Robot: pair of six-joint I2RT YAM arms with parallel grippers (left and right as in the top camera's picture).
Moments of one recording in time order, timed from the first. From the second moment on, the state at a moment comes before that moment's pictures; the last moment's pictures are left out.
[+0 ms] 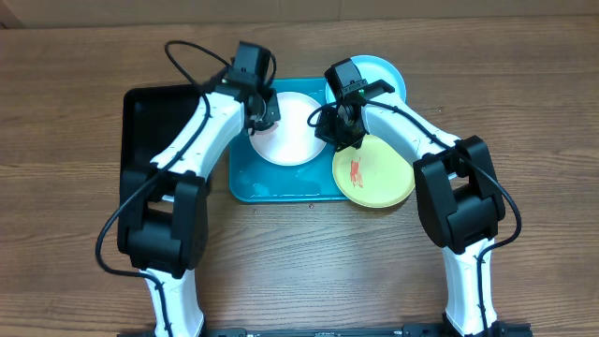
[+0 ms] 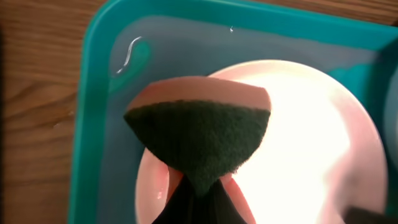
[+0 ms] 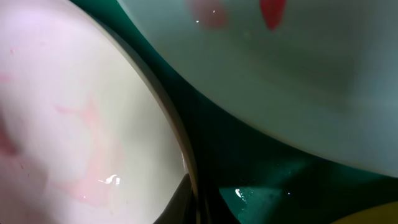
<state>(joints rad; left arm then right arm) -0.28 2.06 1.57 -0.63 -0.04 -0.43 0.42 2.24 1.69 -0.74 -0.20 0.73</state>
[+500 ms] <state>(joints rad) -0.30 2.15 1.56 -0.70 0.05 -0.29 0.42 2.24 1.69 -0.75 -0.20 0.72</state>
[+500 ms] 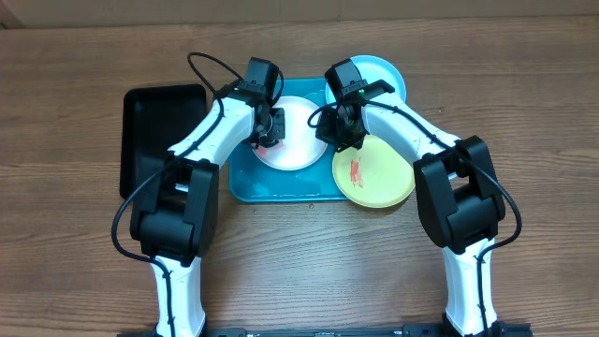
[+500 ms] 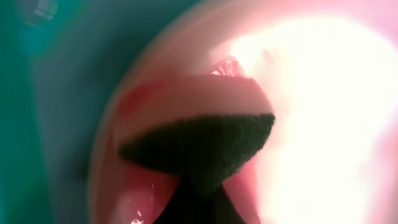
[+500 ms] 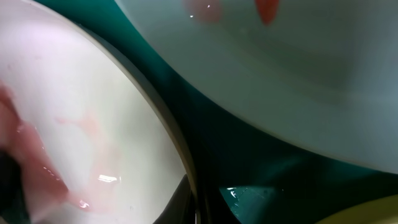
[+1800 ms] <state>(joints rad) -0.31 2.18 2.24 -1.30 0.05 -0.29 0.42 2.24 1.71 -0.84 -0.24 0.53</state>
